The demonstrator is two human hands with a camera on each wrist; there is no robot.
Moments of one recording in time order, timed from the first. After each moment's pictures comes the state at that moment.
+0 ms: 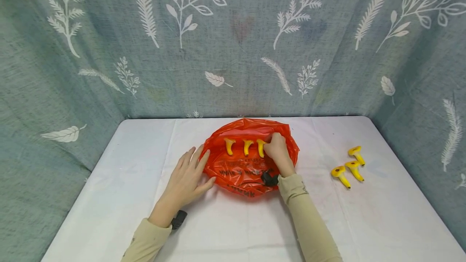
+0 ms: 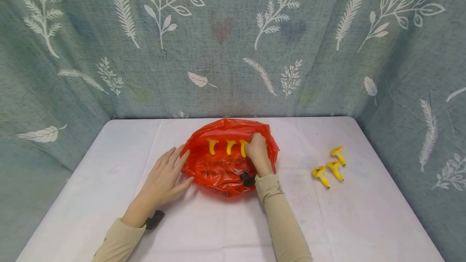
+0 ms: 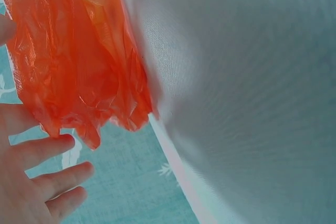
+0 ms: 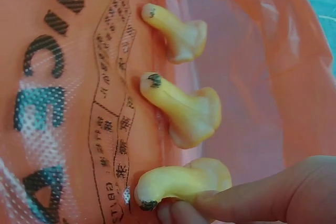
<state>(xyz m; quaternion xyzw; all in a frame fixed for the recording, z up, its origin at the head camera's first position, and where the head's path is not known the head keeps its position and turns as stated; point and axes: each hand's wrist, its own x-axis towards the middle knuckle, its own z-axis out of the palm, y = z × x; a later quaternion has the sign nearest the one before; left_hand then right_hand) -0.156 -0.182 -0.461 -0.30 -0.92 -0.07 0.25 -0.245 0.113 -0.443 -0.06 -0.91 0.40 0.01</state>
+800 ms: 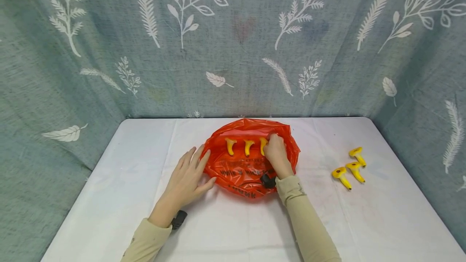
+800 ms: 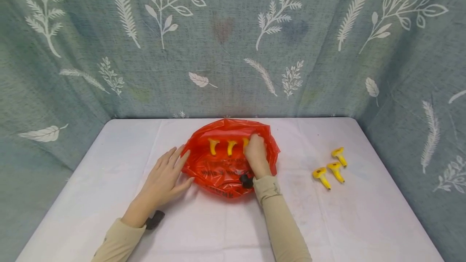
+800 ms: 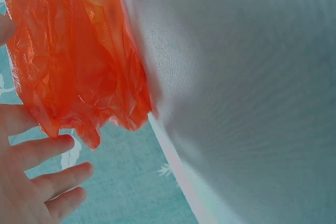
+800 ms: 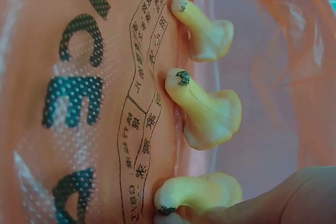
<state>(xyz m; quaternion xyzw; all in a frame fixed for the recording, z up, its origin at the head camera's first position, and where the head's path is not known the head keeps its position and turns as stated) -0.157 -0.182 -0.461 -0.30 -0.91 -0.07 0.26 -0.244 0.106 -0.449 -0.06 -0.94 0.35 0.04</state>
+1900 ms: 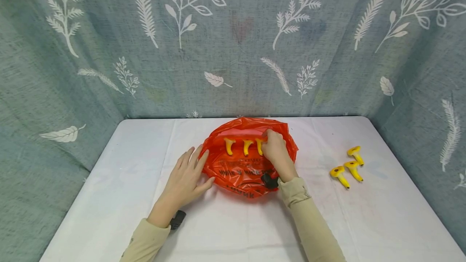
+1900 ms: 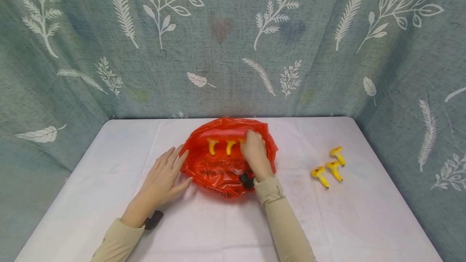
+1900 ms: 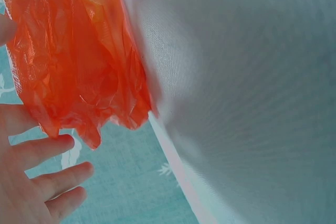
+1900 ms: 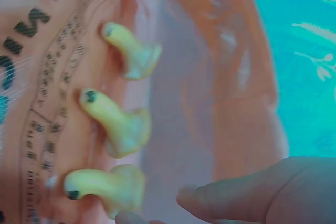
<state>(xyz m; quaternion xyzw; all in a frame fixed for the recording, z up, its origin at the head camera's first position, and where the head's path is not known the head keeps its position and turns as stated) -0.157 -0.181 -0.462 -0.30 -0.92 -0.08 0.25 -0.224 0.107 -0.409 0.00 -0.95 0.32 0.01</state>
